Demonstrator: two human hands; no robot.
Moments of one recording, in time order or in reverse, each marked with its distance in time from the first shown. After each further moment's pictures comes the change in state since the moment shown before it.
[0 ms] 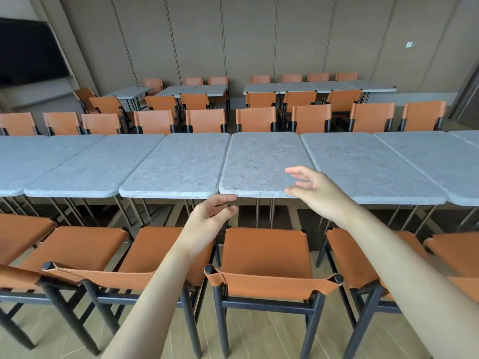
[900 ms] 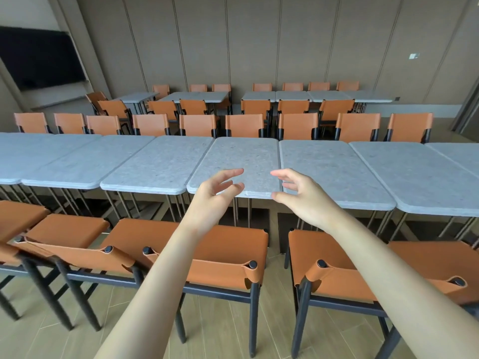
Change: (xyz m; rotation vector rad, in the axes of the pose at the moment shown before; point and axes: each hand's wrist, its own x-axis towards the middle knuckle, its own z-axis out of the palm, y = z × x) left_hand -0.048 0.149 0.256 -0.005 0.092 0.103; right_hand -0.116 0.082 -0.213 -0.077 -0.056 -0.115
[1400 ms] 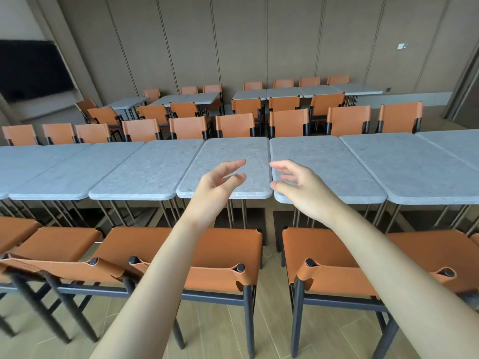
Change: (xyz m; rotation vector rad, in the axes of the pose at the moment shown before) left_hand 0.025 0.028 0.055 -0.042 -0.035 -0.003; right_hand 0.001 0.027 -0.045 0.061 0.062 -0.017
